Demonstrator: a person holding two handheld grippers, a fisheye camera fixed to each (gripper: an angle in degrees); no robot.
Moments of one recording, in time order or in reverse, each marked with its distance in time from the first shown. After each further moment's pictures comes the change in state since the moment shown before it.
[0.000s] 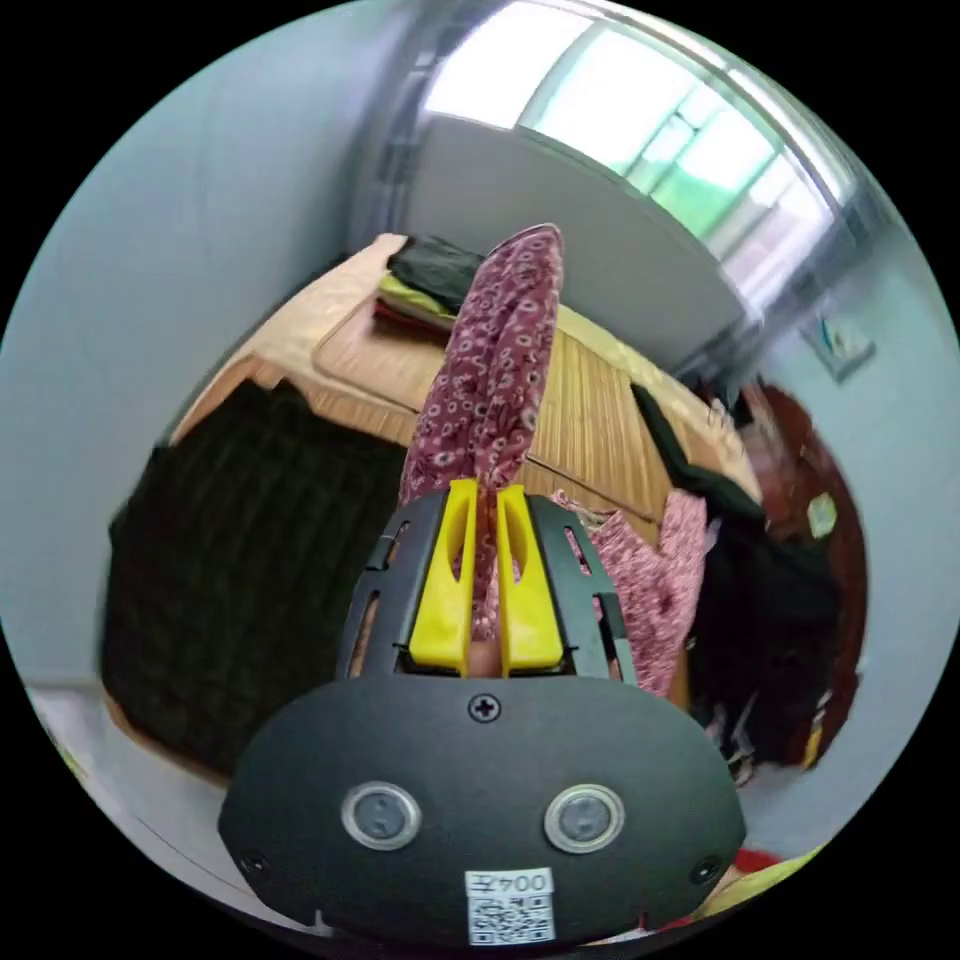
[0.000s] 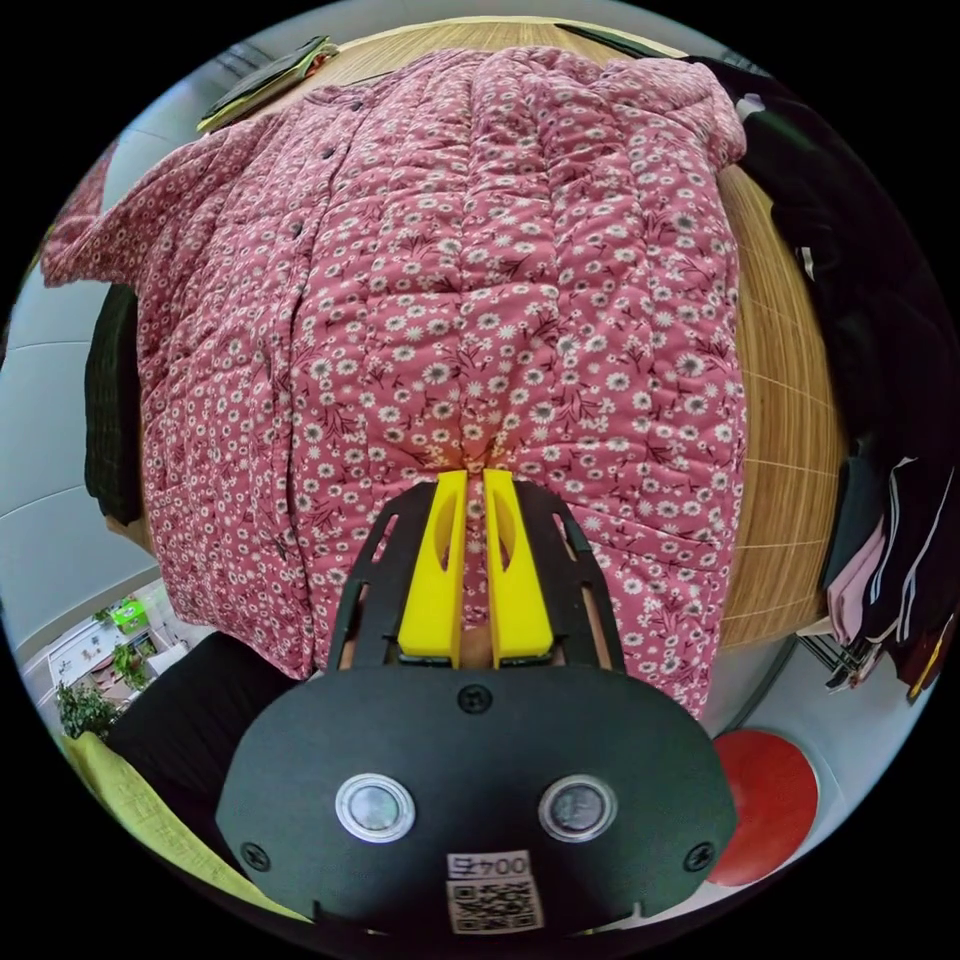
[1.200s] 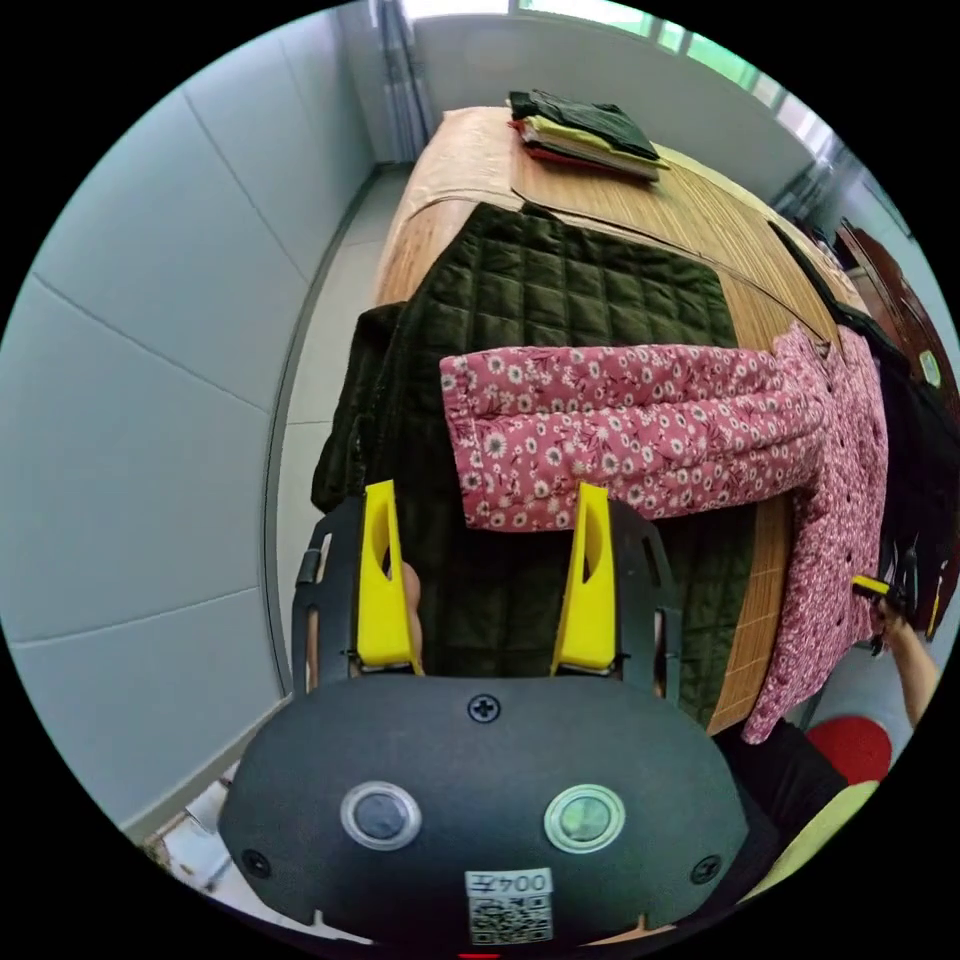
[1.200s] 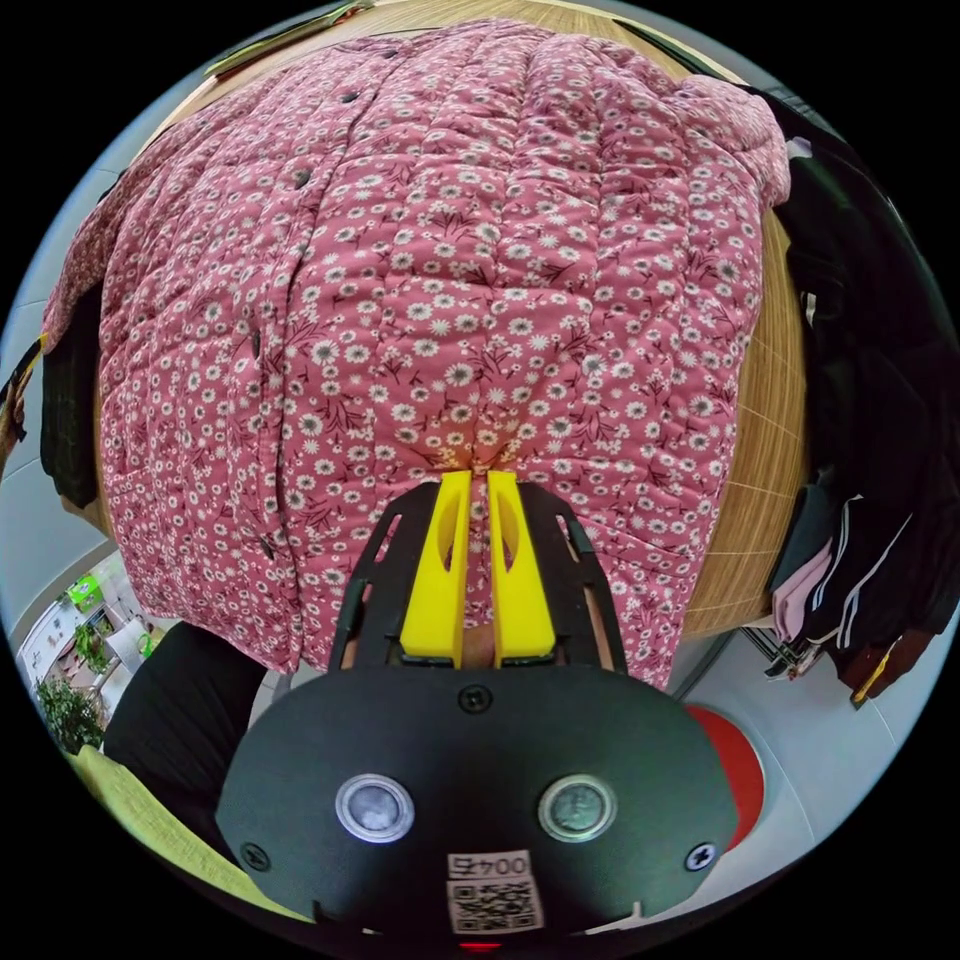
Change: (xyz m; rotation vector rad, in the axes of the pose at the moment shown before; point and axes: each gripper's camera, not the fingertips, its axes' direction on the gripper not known) left arm -0.291 -0.052 0.111 -0.349 -0.398 0.474; right arm -0.022 -0.029 -0.008 -0.114 0.173 -0.052
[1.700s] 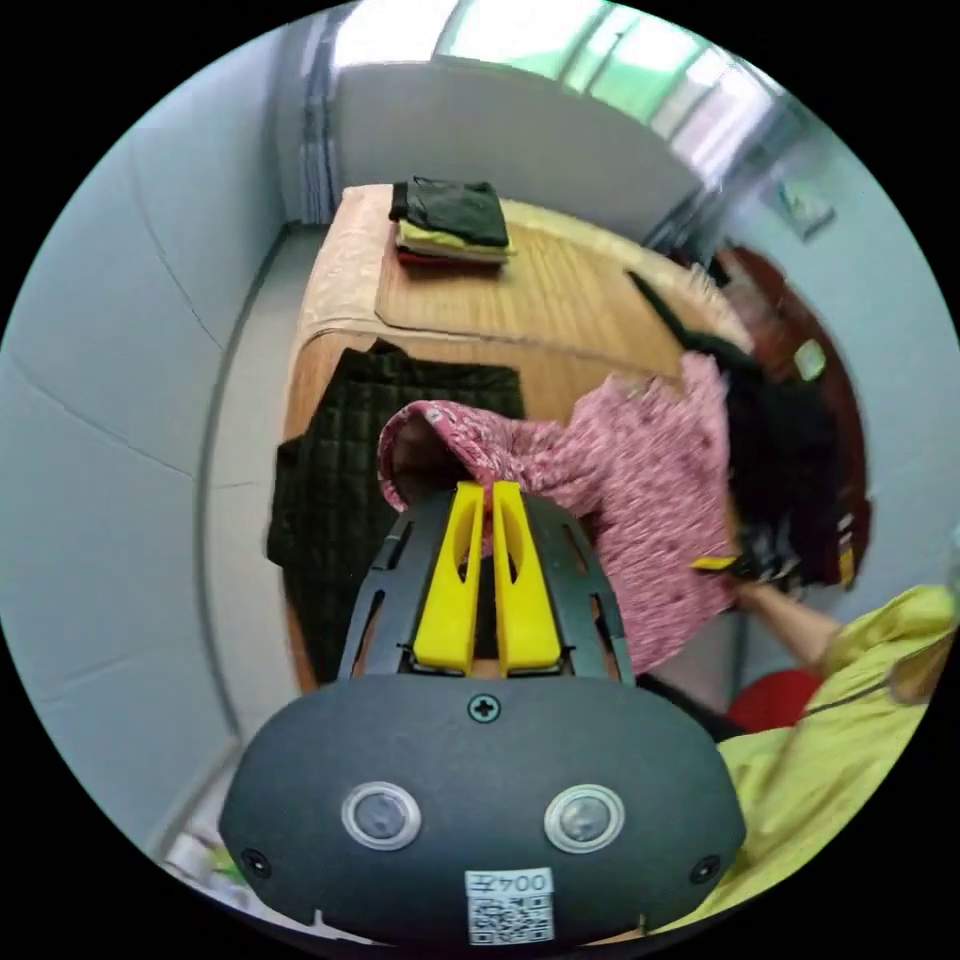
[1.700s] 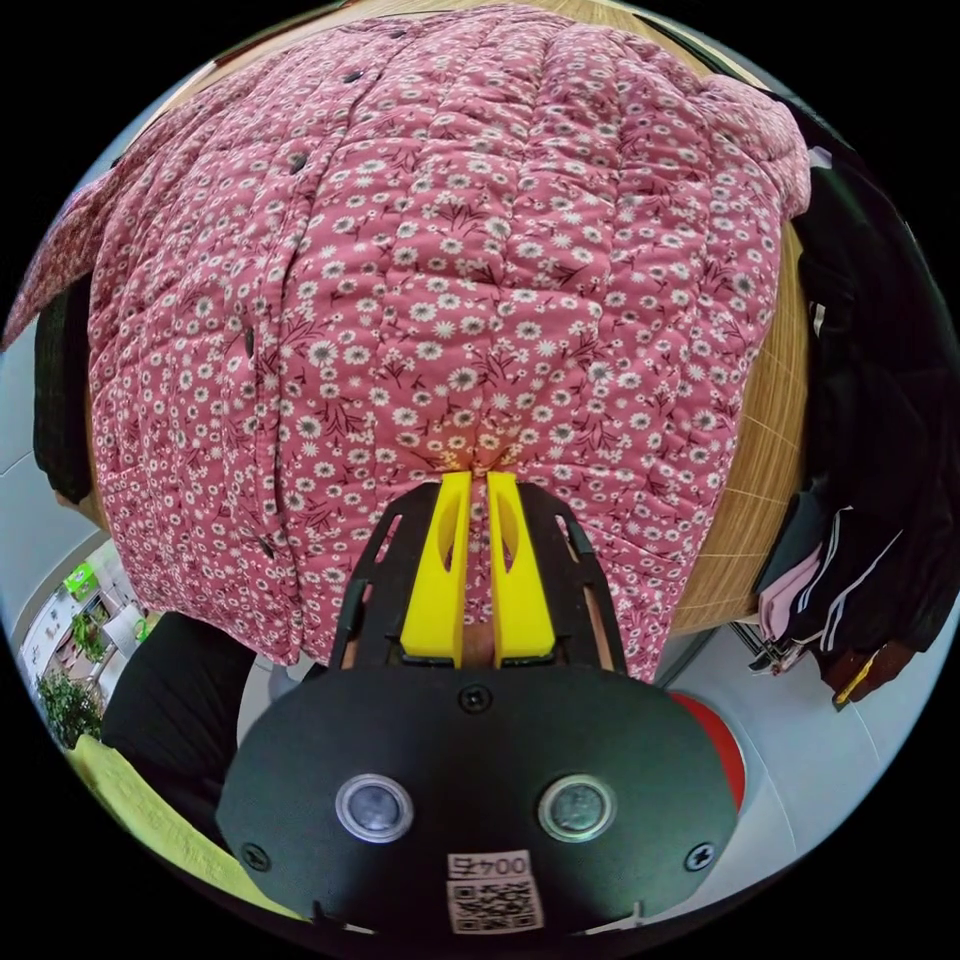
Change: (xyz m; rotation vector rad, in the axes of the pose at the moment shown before) left arm 0.012 -0.046 -0.228 0.159 0.478 -0.106; right arm -0.011 0.000 -0.005 -0.069 0.021 -0.025
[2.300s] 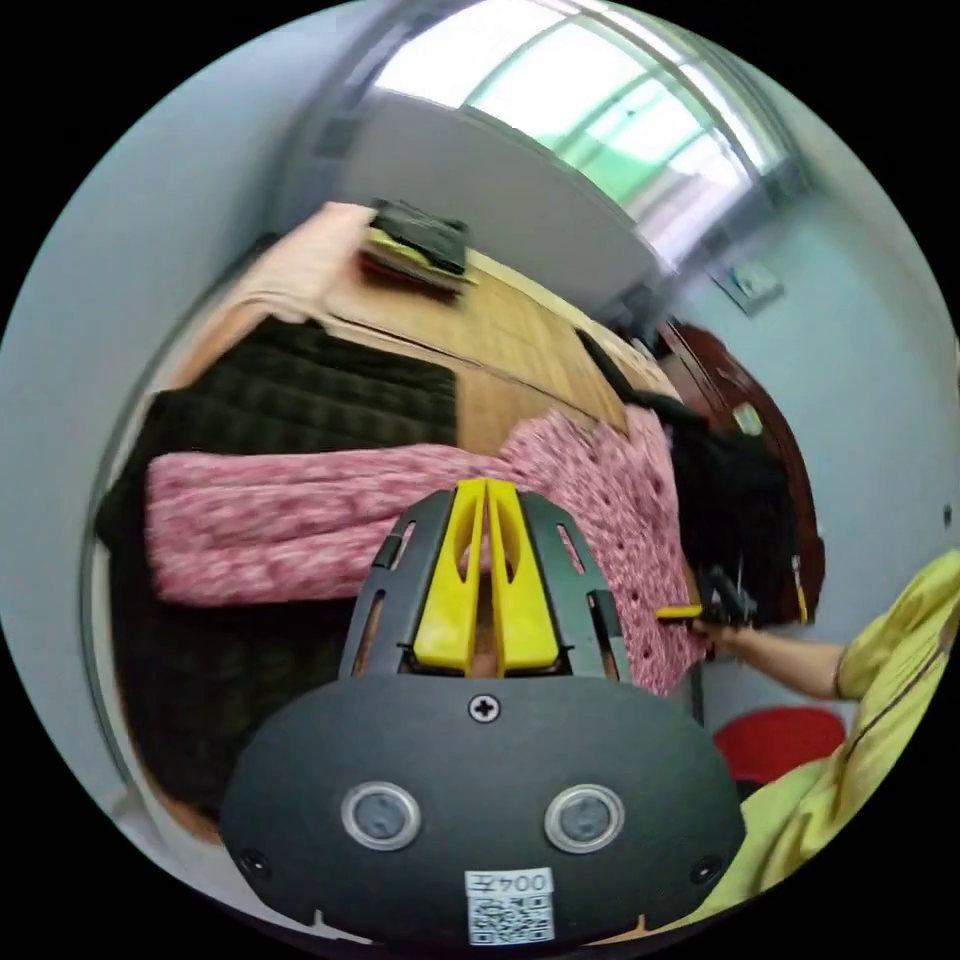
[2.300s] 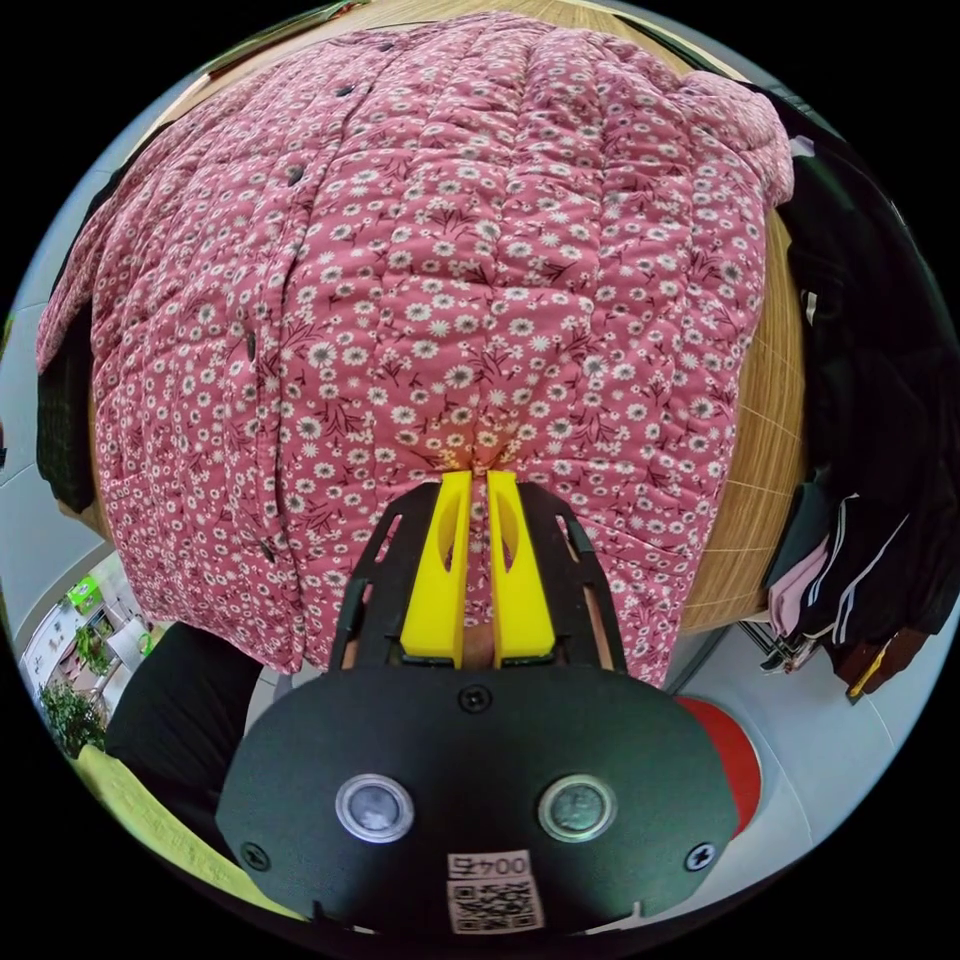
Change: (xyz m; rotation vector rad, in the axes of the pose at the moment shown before) left arm 0.112 0.032 0.134 0.100 0.066 0.258; right arm -0.013 0.045 -0.002 0.043 -0.010 0.028
